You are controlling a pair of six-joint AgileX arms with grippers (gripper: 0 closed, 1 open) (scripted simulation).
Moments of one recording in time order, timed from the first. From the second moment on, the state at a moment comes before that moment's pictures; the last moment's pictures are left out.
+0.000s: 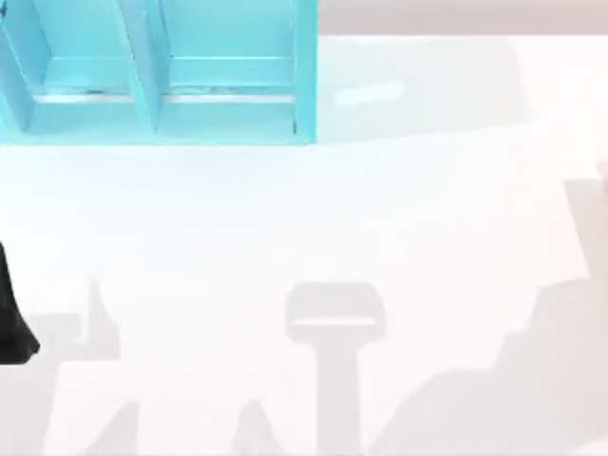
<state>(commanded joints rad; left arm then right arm) 0.00 0.00 0.00 0.00 0.00 0.00 -0.52 1.72 1.47 -1.26 0.00 -0.49</state>
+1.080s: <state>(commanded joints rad) 0.00 0.00 0.00 0.00 0.00 0.00 -0.54 1.85 1.30 -1.02 0.00 -0.53</state>
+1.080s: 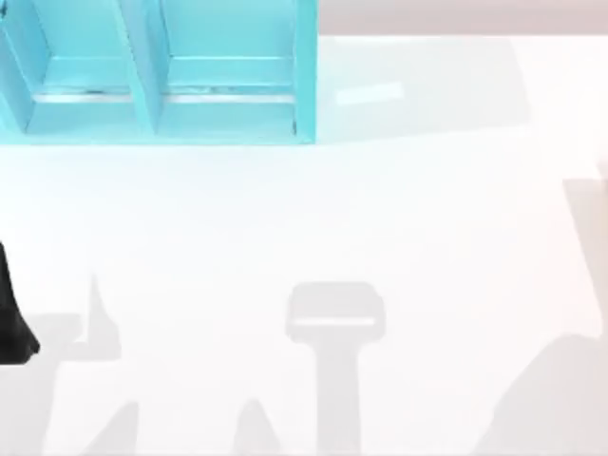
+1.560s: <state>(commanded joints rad) 0.00 0.00 0.00 0.00 0.00 0.00 -0.54 1.86 1.24 -0.95 0.00 -0.53</state>
